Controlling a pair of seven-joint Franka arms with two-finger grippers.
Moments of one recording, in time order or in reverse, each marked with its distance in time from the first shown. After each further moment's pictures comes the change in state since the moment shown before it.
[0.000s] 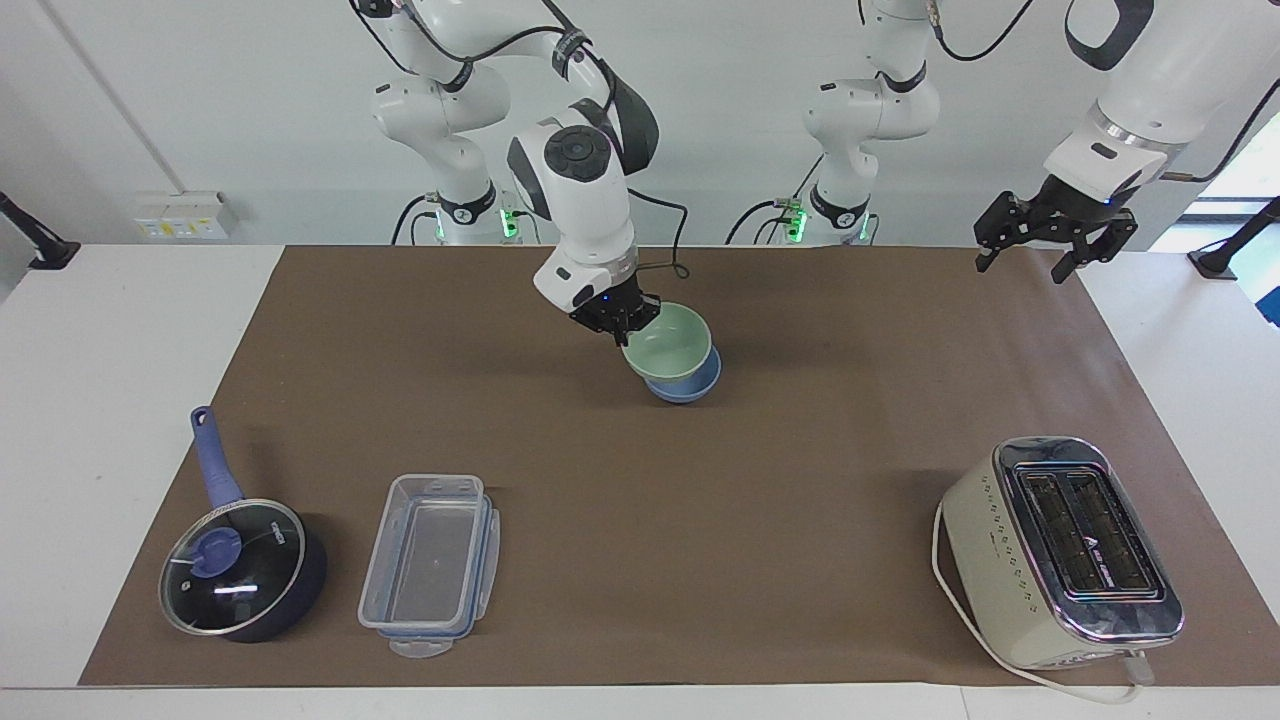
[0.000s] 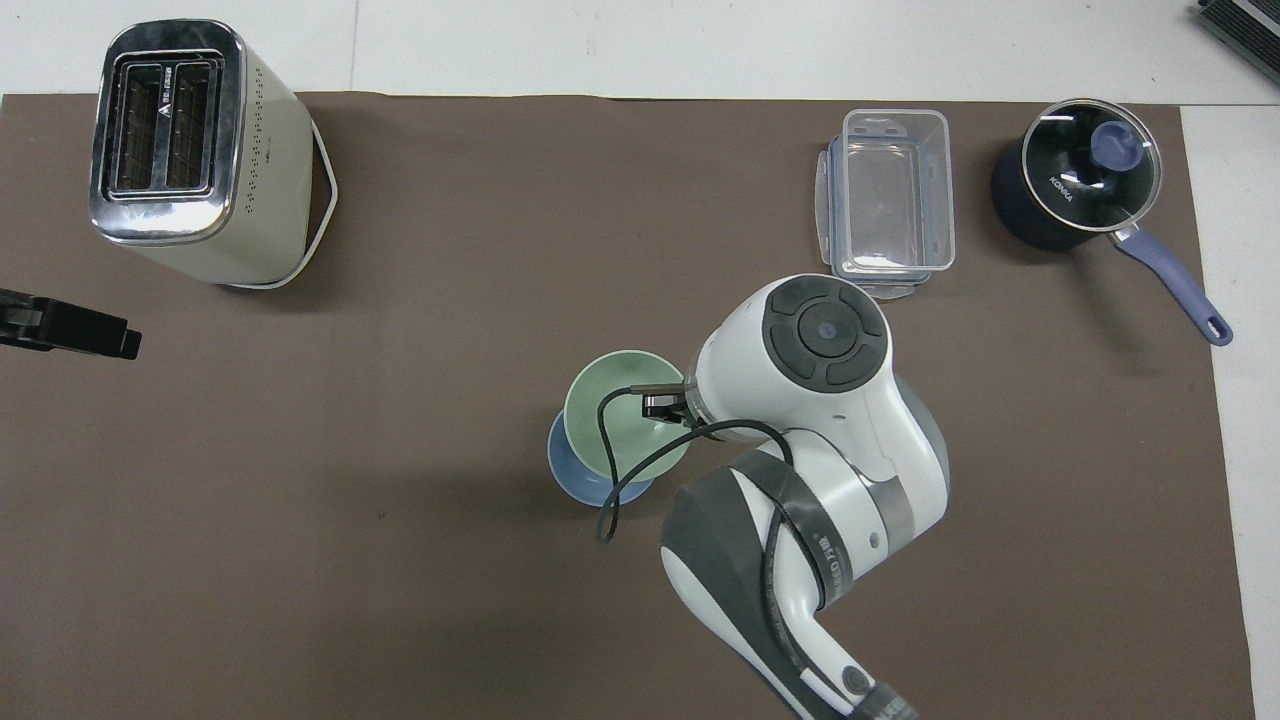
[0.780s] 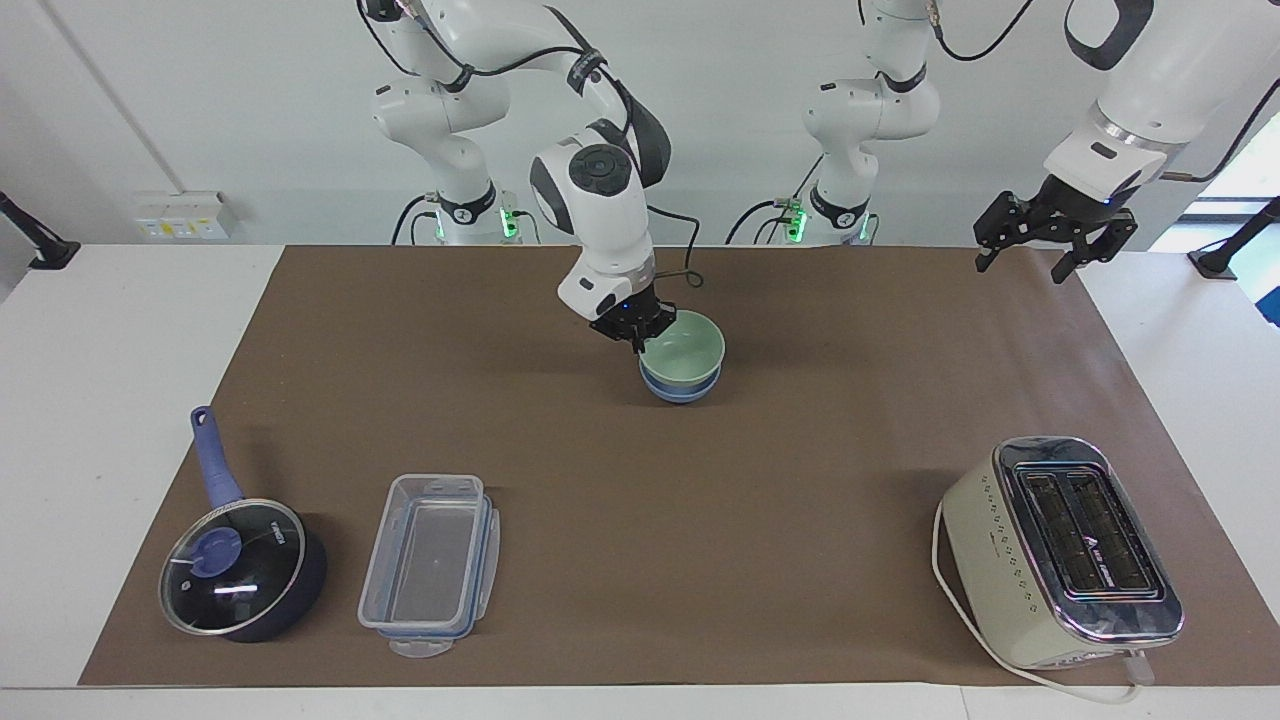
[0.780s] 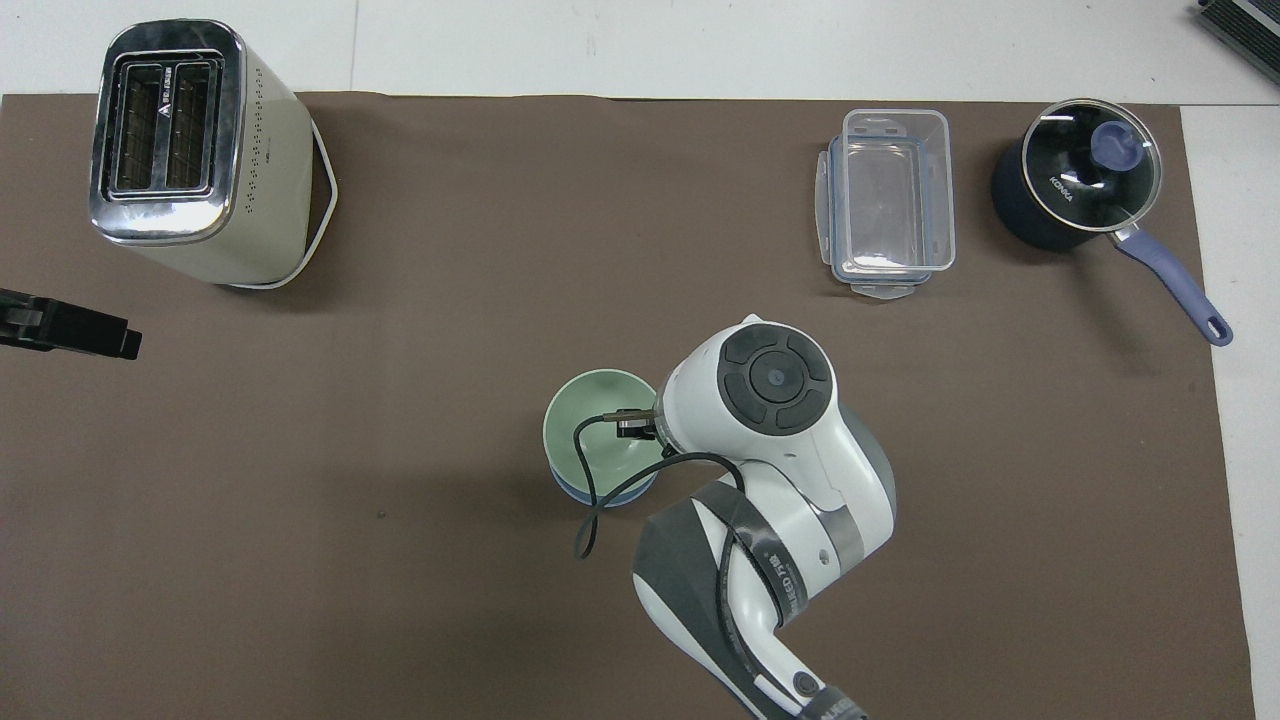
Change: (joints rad) left arm 0.000 0.000 0.000 0.000 0.000 0.000 0.000; right arm 0.033 0.027 -0.001 -0.071 0.000 0.124 -0.001
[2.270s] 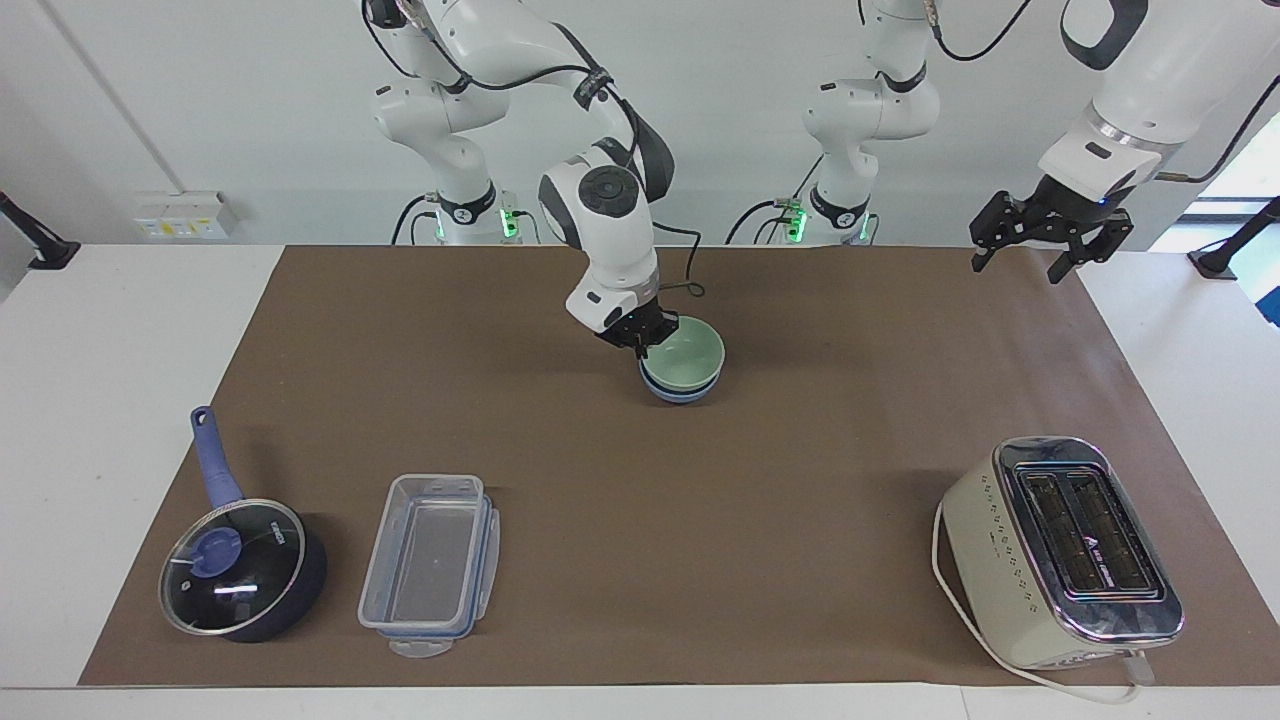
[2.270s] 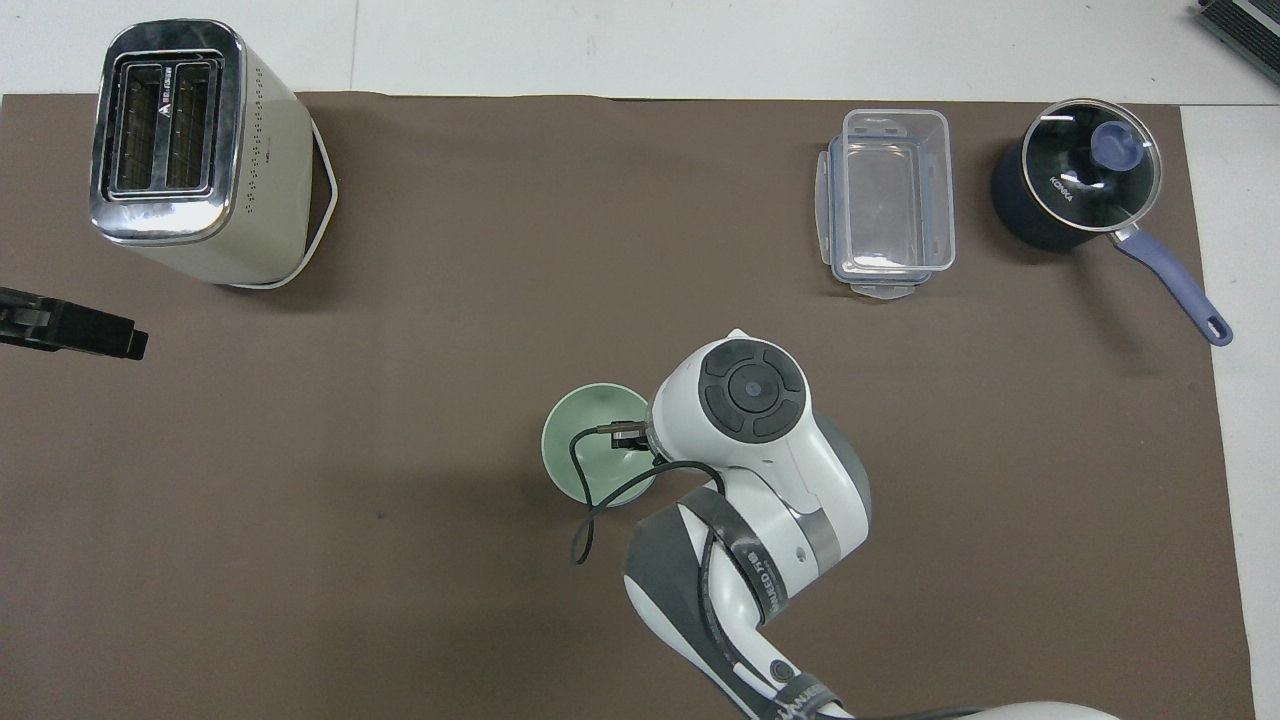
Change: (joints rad) left arm 0.000 0.000 -0.008 0.000 0.000 0.000 0.000; right arm 0.016 0.025 0.000 -0.035 0.000 0.057 -0.004
